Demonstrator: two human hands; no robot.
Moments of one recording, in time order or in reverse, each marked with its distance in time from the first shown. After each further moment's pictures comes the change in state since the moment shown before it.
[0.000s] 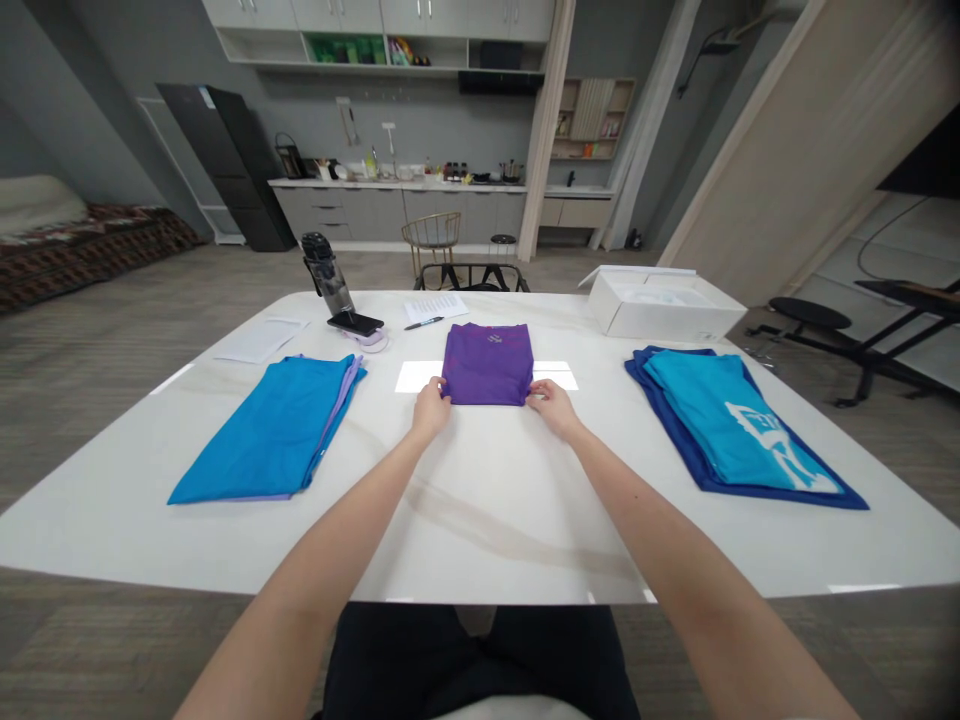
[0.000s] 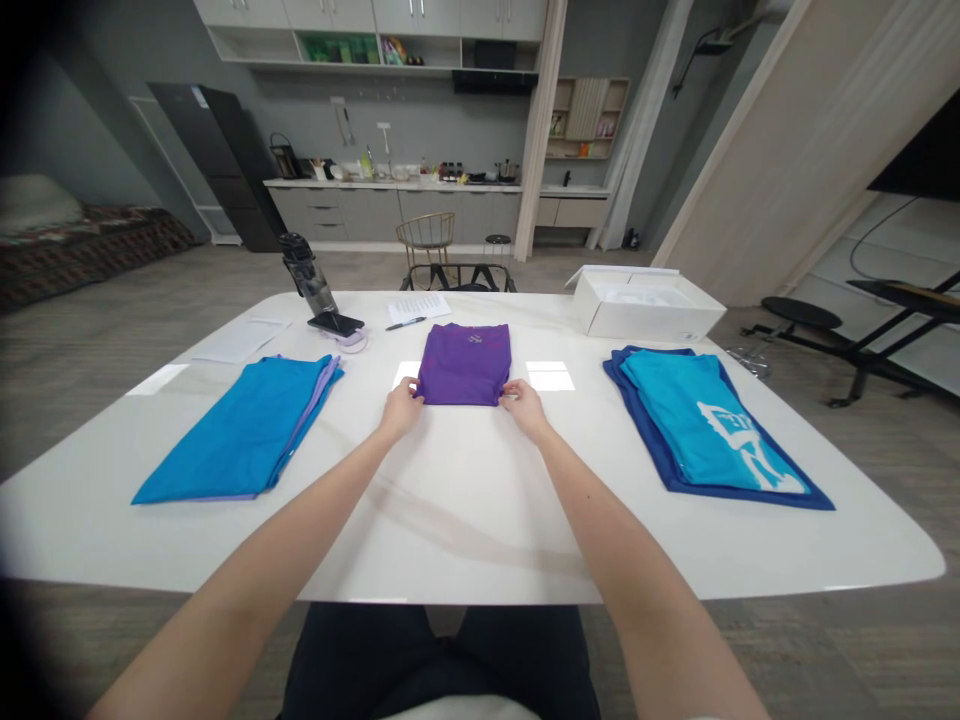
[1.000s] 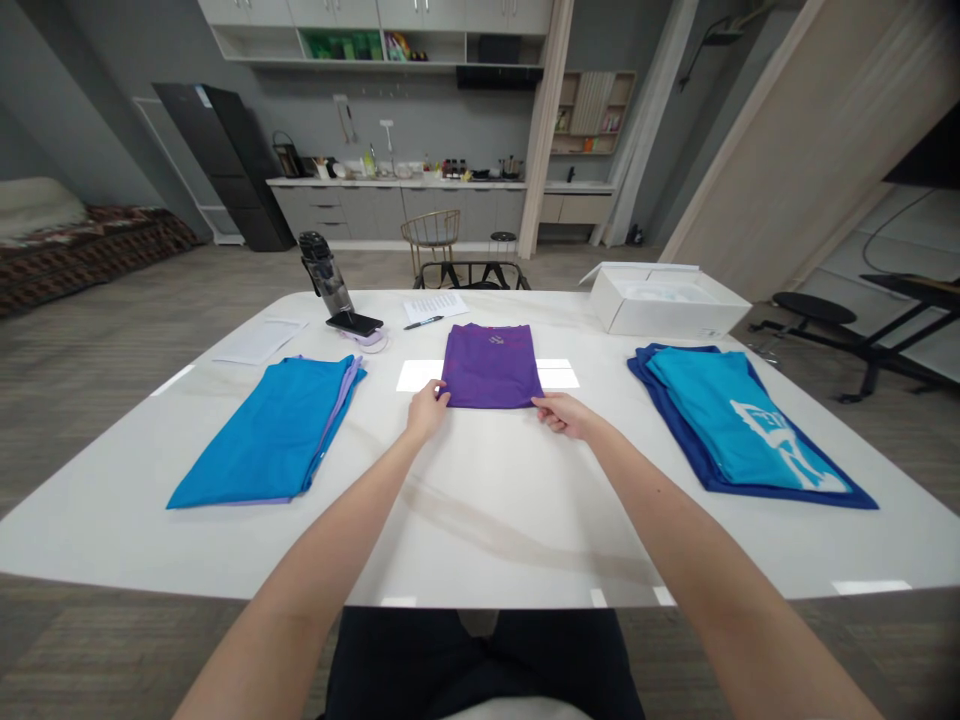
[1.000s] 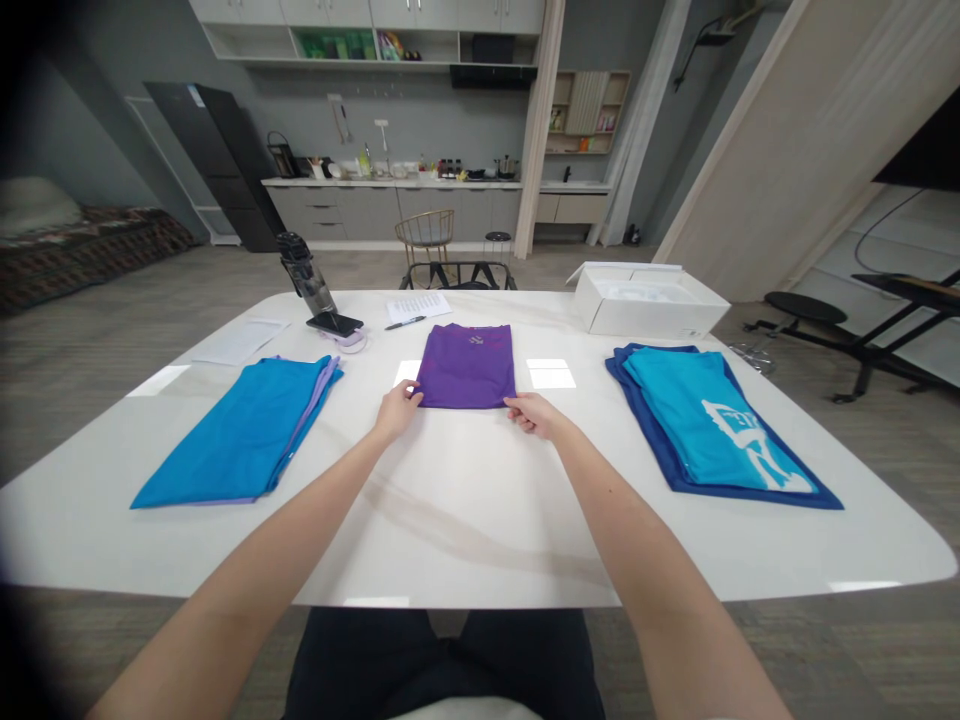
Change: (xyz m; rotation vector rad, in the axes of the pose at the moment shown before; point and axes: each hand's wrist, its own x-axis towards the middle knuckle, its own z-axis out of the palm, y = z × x) left_hand 0.002 -0.011 -0.004 -0.071 -0.005 0.006; right_hand 0.000 -0.010 -0.026 0.422 -0.418 0.539
